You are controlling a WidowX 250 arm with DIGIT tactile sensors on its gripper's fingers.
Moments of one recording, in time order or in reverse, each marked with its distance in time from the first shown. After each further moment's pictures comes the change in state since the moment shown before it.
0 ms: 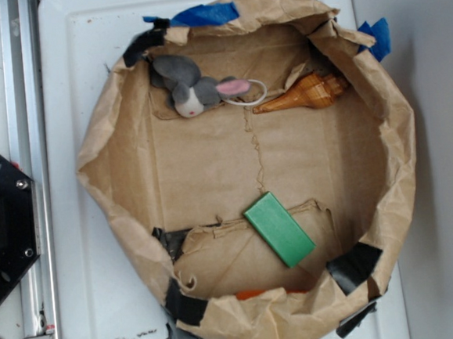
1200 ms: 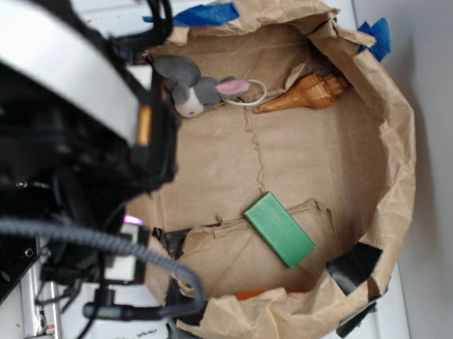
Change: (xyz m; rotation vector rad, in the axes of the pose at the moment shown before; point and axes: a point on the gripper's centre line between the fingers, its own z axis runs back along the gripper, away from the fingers) arm 0.074 0.012 -0.052 -0.043 -0.136 -0.262
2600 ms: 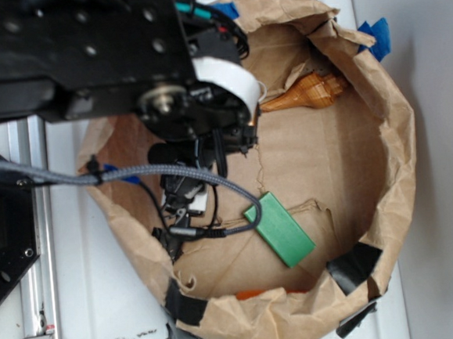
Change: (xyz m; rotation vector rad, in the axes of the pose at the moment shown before) arm 0.005 0.047 -0.104 0.048 0.140 -0.027
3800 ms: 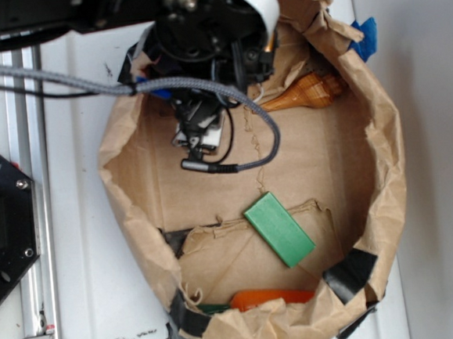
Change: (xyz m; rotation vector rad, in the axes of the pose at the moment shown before) arm 0.010 0.048 0.013 0.046 -0.032 -0.046
